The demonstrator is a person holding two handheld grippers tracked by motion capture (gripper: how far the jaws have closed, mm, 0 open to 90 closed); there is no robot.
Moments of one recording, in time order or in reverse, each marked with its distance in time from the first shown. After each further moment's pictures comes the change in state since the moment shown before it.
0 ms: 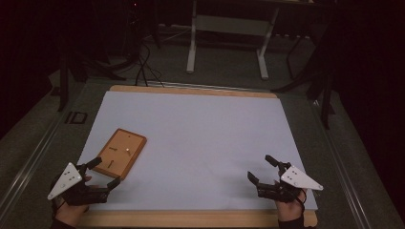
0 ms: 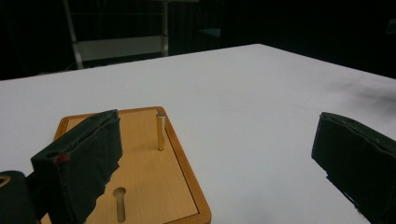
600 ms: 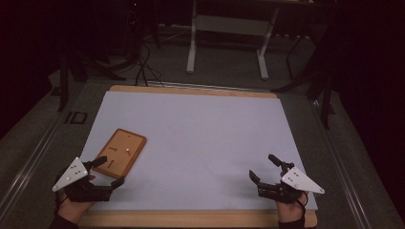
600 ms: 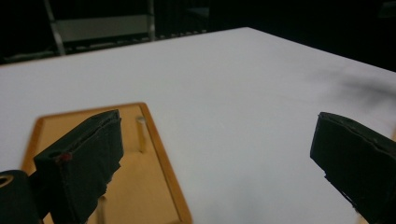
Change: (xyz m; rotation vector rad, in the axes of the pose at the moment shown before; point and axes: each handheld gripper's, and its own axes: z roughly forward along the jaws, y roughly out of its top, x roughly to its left) left arm -0.002 0.021 0.009 0.091 -0.056 -0.011; right arm 0.004 0.006 -0.004 -0.012 -0.062 -0.028
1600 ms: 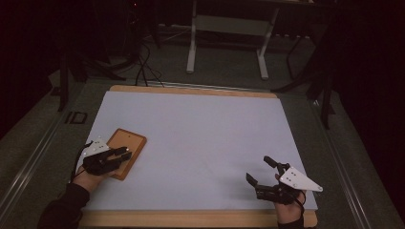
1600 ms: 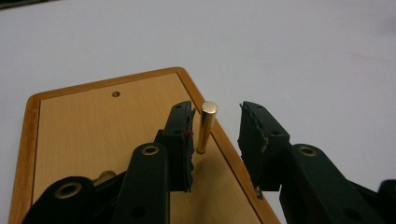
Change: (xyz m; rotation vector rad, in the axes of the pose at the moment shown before) left arm 0.052 -0.004 0.072 0.232 0.007 0.010; right arm 0.003 -0.001 0.003 0.015 0.081 0.037
